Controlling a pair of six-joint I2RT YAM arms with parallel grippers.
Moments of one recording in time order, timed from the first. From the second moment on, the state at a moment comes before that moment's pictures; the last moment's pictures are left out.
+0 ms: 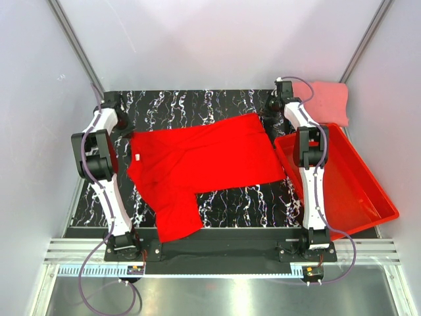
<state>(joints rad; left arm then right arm) 0.19 2.17 1.72 -0.67 0.01 -0.33 0.07 2.63 2.26 -0.41 -0.31 0.47</state>
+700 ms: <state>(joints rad) 0.20 2.29 1.97 -0.69 0.11 -0.38 0.07 2.66 2.44 -0.47 -0.23 0.51</state>
